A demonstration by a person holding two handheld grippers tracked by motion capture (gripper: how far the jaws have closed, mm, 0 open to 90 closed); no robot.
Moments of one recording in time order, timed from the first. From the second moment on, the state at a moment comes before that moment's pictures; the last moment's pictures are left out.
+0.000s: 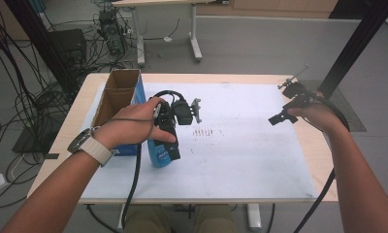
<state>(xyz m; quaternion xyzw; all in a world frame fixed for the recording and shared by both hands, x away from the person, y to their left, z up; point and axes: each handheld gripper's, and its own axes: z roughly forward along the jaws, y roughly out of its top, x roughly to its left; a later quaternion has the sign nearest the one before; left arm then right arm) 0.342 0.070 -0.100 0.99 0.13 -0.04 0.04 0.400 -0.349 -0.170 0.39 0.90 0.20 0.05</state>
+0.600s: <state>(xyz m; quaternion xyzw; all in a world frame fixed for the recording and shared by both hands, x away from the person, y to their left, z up) 0.334 0.073 -0.092 0.99 0.14 -0.03 0.04 0.397 -0.347 -0.168 0.39 0.90 0.20 0.05</state>
